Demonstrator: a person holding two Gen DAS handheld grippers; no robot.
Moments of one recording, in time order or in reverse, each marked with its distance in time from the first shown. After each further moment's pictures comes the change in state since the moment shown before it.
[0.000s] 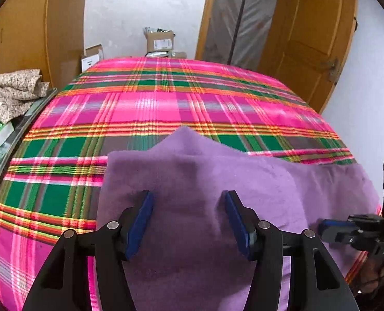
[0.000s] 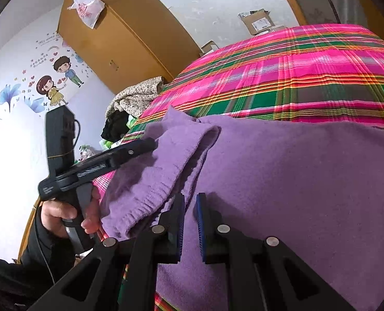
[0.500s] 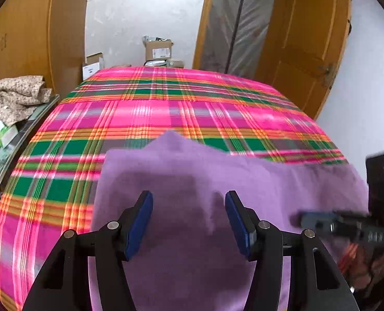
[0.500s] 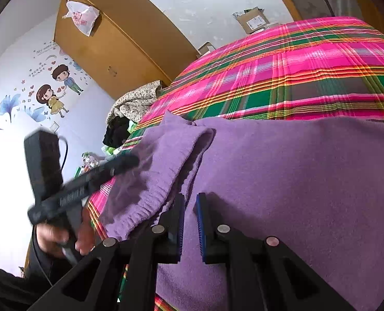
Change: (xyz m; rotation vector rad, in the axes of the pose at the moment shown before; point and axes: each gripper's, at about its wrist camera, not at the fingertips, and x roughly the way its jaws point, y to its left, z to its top) left arm -0.030 -0.021 -0.033 0.004 -0.021 0.004; right arm -0.001 -0.008 0.002 0.038 -0.013 0.021
